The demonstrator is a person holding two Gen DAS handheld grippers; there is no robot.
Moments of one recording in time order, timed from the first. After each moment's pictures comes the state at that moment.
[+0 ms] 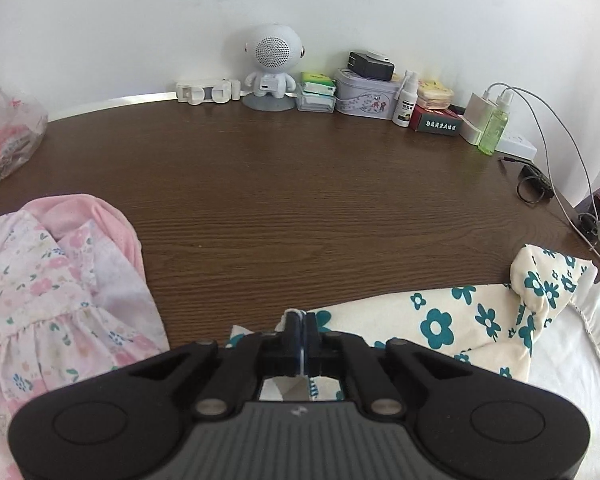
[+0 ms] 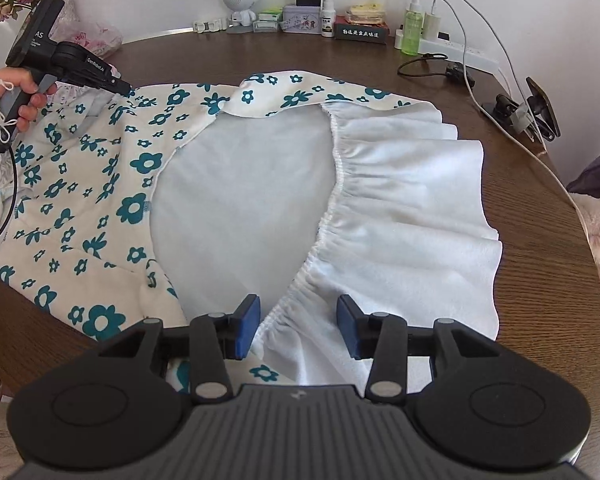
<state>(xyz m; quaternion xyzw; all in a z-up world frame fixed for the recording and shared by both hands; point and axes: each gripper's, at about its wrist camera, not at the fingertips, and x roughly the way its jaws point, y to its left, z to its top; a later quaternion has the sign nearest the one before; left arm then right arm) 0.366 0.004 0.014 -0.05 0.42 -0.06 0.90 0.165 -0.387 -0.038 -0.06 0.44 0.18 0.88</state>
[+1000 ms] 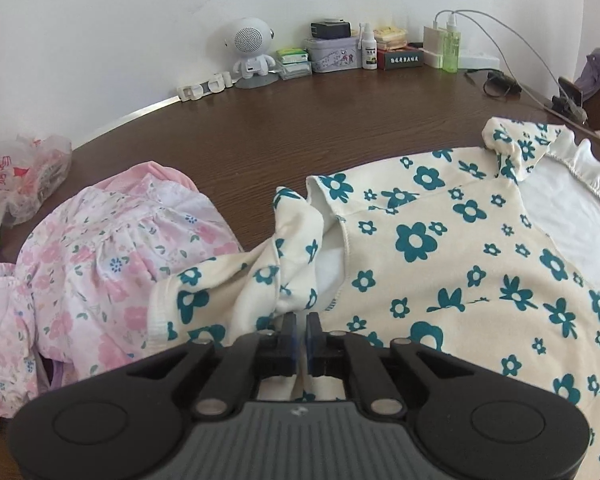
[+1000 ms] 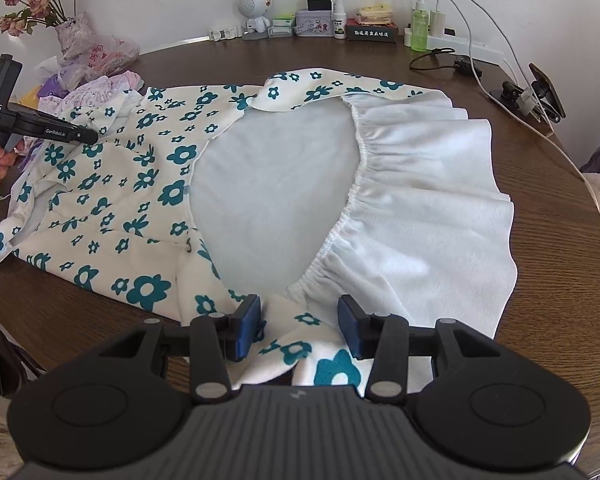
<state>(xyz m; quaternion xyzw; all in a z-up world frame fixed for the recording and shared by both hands) 0.248 0.021 0.014 0.09 0.42 -0.08 0.90 0.133 -0.386 -0.037 -0.03 0.43 0.20 0.88</state>
